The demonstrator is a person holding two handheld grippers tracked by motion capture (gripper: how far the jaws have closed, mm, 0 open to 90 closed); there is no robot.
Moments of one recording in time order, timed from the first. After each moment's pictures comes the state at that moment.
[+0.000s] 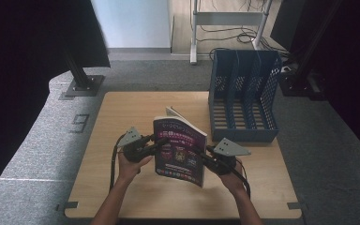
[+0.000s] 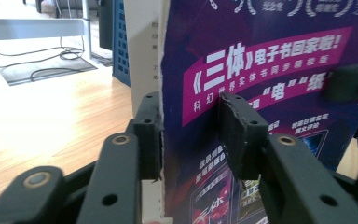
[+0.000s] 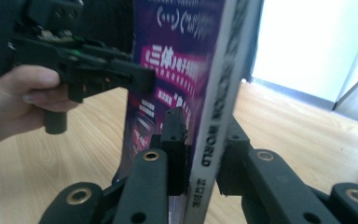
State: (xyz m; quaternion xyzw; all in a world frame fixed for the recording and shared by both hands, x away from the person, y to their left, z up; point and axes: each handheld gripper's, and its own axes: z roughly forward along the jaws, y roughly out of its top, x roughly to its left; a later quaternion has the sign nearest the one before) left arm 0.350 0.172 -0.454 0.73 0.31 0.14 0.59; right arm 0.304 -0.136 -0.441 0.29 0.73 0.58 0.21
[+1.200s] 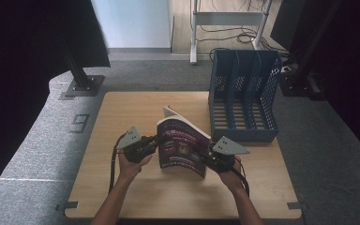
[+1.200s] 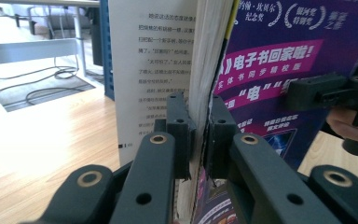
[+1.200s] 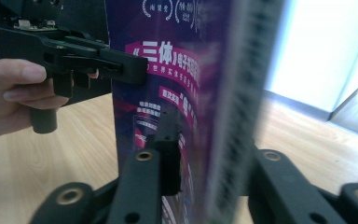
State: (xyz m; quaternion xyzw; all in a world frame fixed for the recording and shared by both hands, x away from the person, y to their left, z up) left arm 0.342 0.166 -0.443 0.73 0.27 0.16 0.61; right arm 0.311 -0.135 -0.440 0.27 0.73 0.59 0.22
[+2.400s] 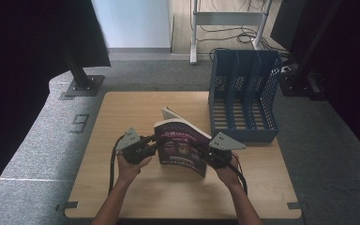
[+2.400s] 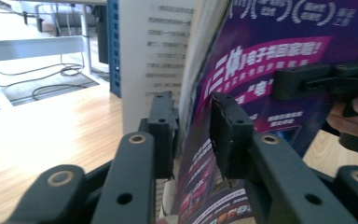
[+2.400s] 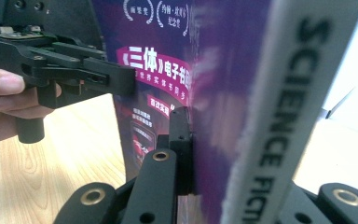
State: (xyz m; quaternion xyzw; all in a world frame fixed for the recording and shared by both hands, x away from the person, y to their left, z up) left arm 0.339 0.171 -0.446 0.73 0.29 0.17 0.60; right arm 0.319 -0.127 -0.436 0.28 0.73 0.59 0.23
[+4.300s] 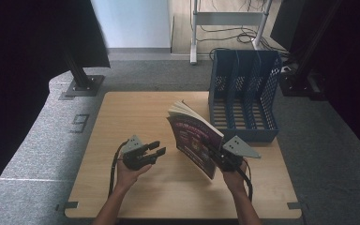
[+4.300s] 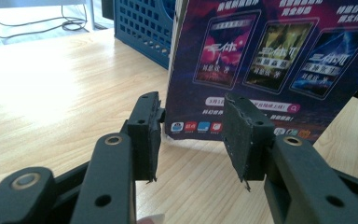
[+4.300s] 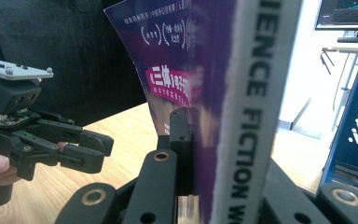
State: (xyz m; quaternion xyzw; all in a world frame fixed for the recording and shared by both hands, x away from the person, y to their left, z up) left arm 0.337 0.174 -0.478 0.76 0.32 0.13 0.54; right arm 0.300 -0.149 -0.427 0.33 0.66 0.62 0.28
